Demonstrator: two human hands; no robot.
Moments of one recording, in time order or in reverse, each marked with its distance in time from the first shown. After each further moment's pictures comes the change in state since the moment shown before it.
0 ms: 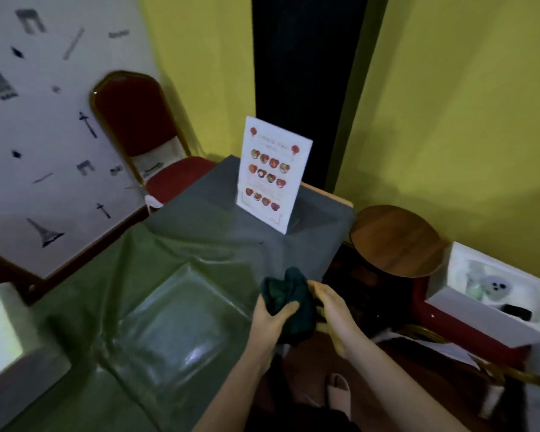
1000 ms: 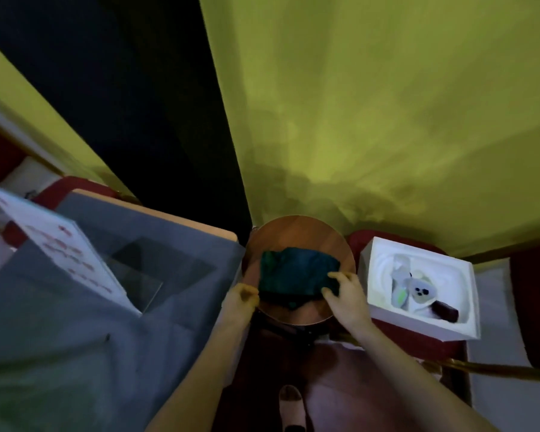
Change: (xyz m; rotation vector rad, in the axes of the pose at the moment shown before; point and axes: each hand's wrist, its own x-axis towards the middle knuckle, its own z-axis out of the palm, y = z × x) left_hand 0.267 -0.026 0.292 0.708 -0.105 -0.058; right_hand 0.216 -0.072 -0.357 -0.726 0.413 -0.043
